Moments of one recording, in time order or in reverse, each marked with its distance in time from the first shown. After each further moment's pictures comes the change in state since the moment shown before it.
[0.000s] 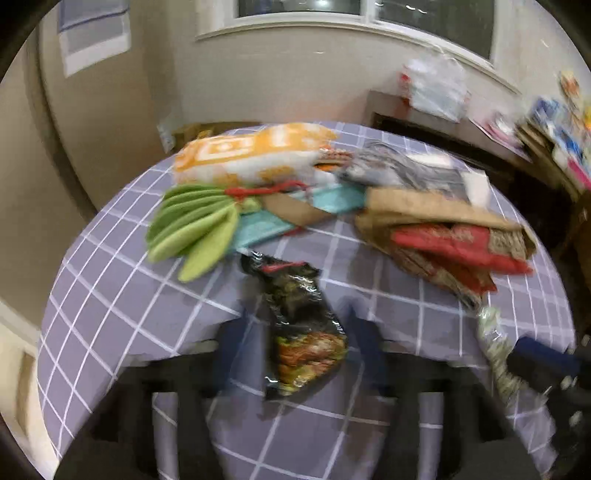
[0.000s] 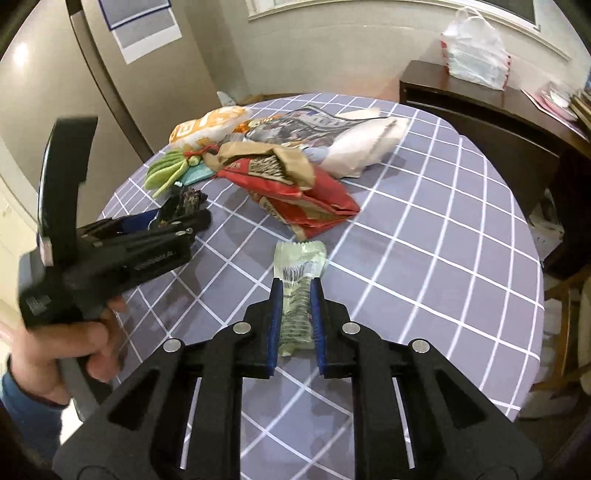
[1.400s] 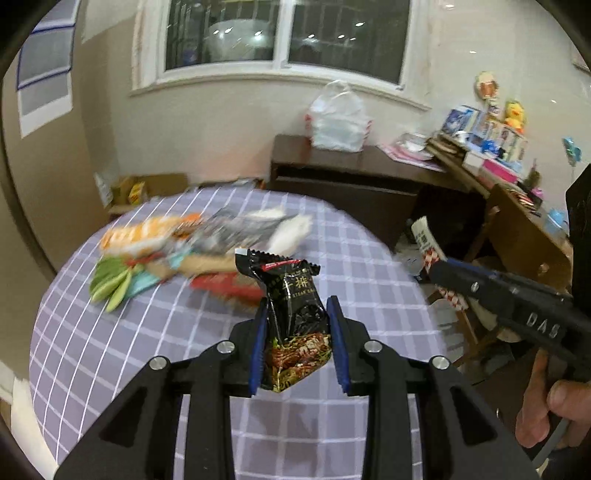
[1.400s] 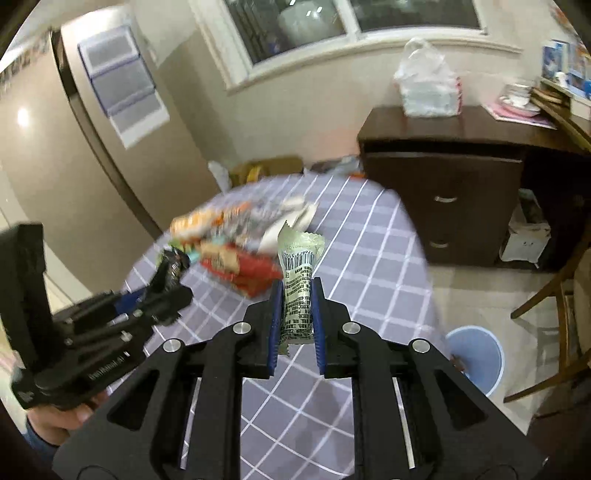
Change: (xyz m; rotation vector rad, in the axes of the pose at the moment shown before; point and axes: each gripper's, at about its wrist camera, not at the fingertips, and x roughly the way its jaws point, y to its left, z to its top) left arm -0.122 -0.106 0.002 0.110 -0.166 -0.249; right arm -0.120 -0.089 0.008 0.141 -0.252 0.048
